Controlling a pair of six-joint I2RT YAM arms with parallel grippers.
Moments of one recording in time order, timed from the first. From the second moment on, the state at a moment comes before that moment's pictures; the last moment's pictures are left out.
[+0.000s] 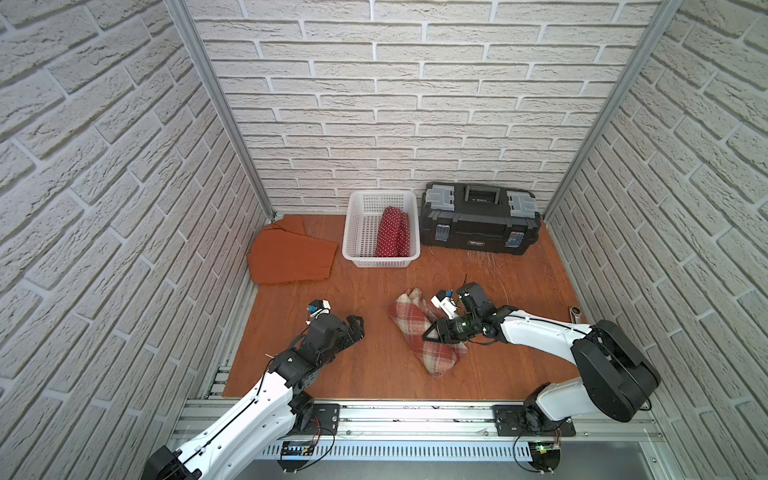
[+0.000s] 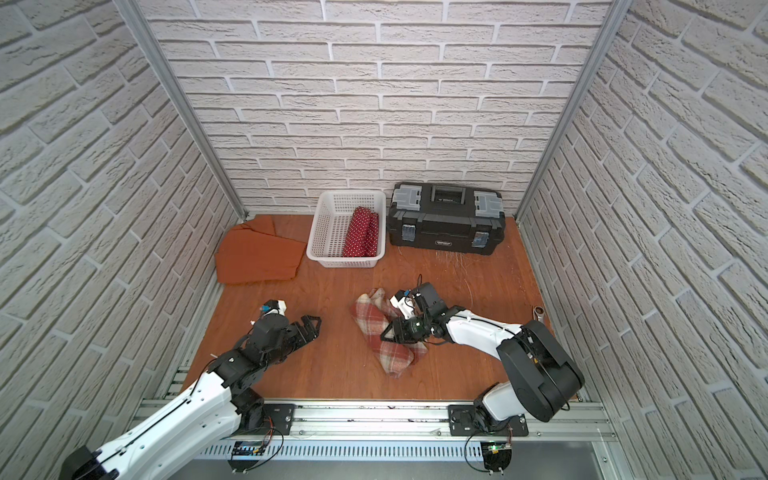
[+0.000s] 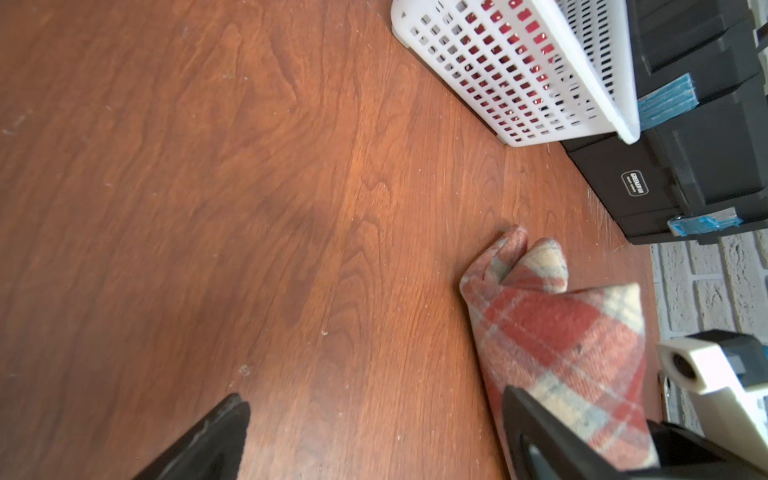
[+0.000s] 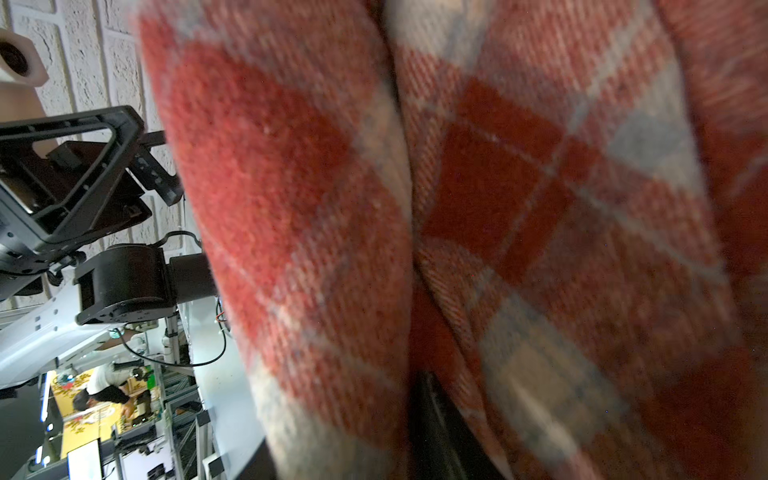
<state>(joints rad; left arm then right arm) -0.59 0.67 0.30 -0.34 -0.12 -0.95 0.51 1.46 0.64 -0.19 -0.67 0.53</state>
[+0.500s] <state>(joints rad) -0.65 0.81 0.30 -0.20 -0.11 -0.96 0.51 1.38 0.71 -0.38 -0.40 0.40</state>
